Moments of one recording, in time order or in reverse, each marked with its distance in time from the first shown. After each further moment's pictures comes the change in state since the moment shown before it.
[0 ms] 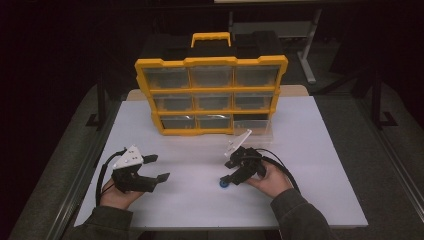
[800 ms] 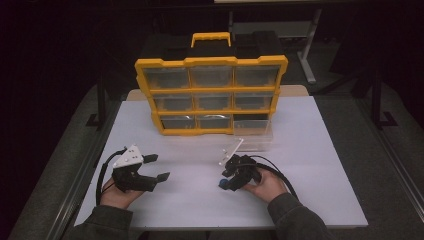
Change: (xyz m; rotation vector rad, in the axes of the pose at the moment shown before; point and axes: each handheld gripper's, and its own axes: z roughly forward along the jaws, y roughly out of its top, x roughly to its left) left arm 0.003 0.000 0.001 0.000 -0.005 -0.005; right arm 0.010 -0.004 0.023 0.060 0.012 -0.032
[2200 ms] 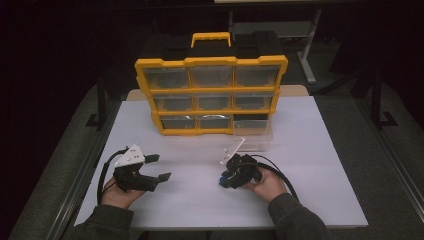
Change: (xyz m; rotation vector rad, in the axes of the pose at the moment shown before) left arm -0.001 0.002 0.003 0.009 -0.013 0.000; right arm -0.004 -0.002 -0.001 -0.020 0.011 0.005
